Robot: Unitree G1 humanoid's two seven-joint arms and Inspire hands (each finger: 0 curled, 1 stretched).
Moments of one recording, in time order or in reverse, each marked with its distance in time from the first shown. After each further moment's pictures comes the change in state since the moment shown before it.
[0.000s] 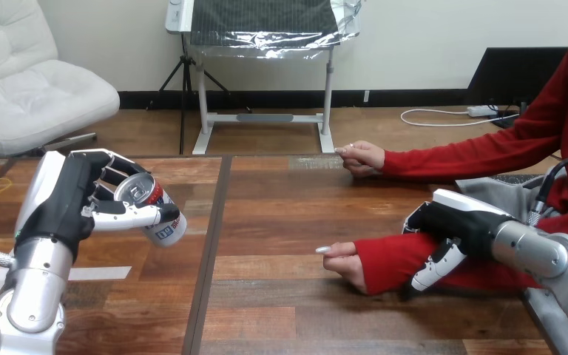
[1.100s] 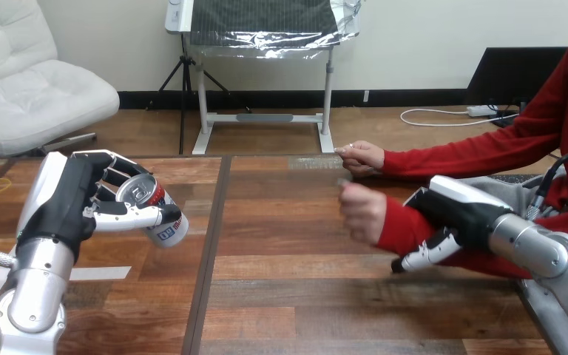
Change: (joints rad) left arm 0.000 -0.003 0.000 0.000 0.002 0.001 -0.009; right arm 0.000 -0.003 -0.009 -0.007 0.021 -0.063 -0.078
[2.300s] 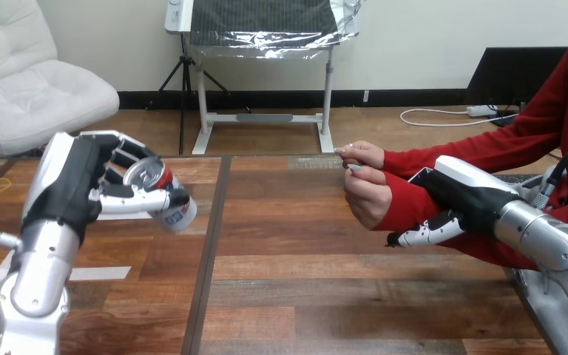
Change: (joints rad) left arm -0.056 -0.002 -0.001 0.001 -0.001 -0.023 -0.019; right arm 0.000 -0.022 -0.024 -0.034 0.027 -0.050 -0.024
